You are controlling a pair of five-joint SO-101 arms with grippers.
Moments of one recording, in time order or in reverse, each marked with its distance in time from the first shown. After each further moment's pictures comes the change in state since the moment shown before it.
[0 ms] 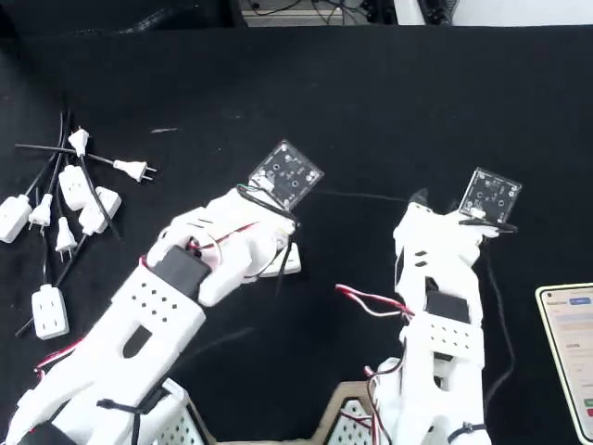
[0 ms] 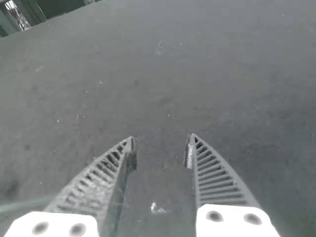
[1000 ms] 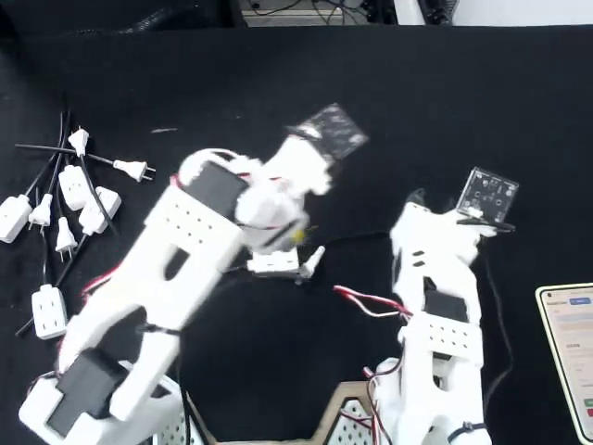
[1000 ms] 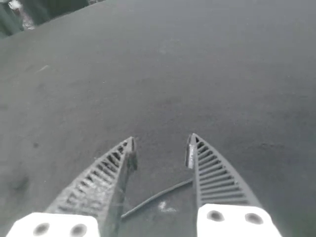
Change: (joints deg) left arm -2.5 26.6 -41.7 42.5 -8.6; right arm -2.3 0.0 0.0 0.0 0.0
